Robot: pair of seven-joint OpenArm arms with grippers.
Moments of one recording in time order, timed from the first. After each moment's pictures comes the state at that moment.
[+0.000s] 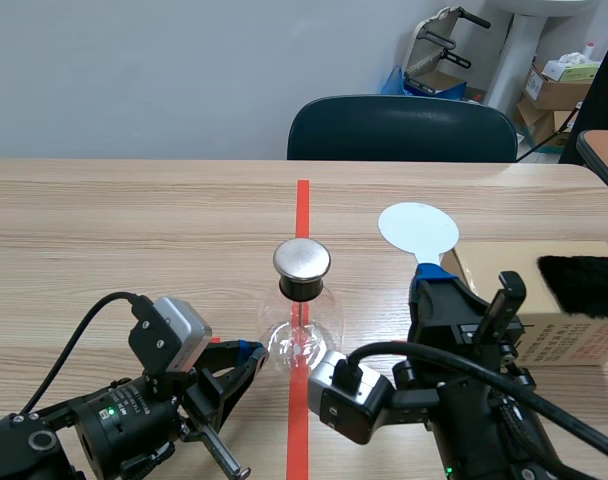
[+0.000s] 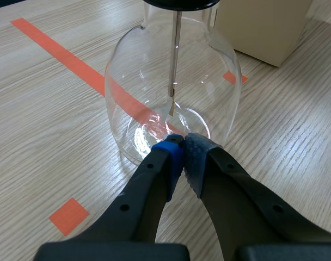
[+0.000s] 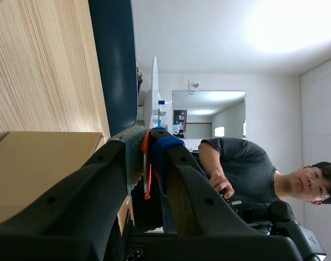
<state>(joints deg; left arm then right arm) -3.6 -33.4 59.5 68.7 -25.0 -2.8 -33.2 -30.9 13.8 -23.4 94.2 -90.7 -30.6 -17.1</state>
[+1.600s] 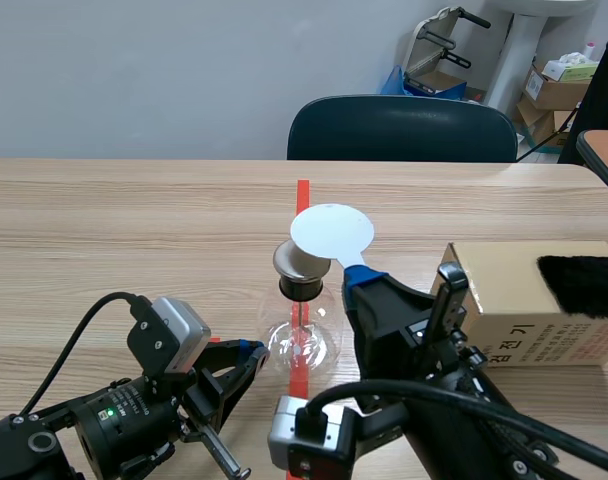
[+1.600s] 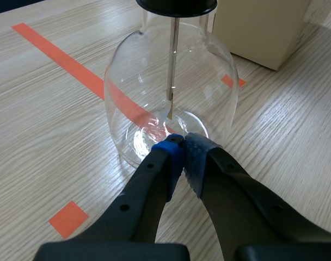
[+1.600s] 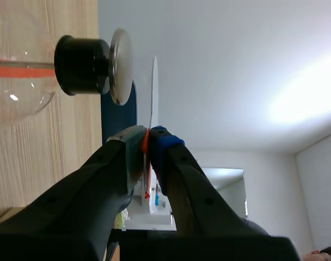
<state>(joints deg) -3.4 -33.4 59.5 68.7 -24.7 -2.8 -34.1 -30.9 16.7 -23.4 98.0 -89.5 -26.5 3.3</state>
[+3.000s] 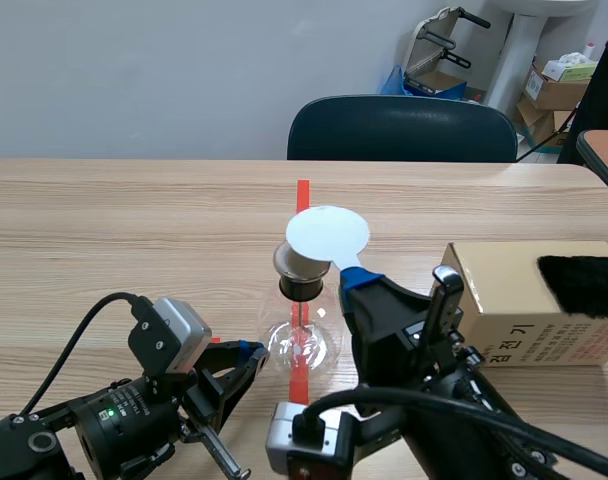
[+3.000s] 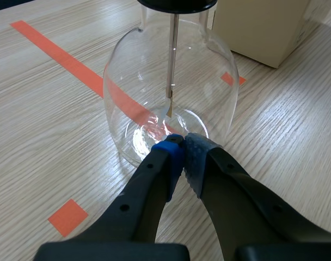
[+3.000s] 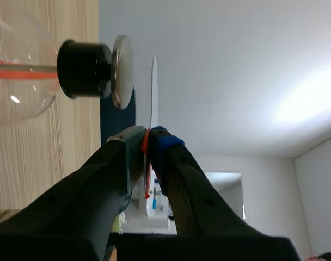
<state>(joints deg) -3.4 -33.4 59.5 68.7 -24.7 -2.8 -33.6 -31.2 16.7 -23.4 98.0 -90.1 -26.5 0.8</state>
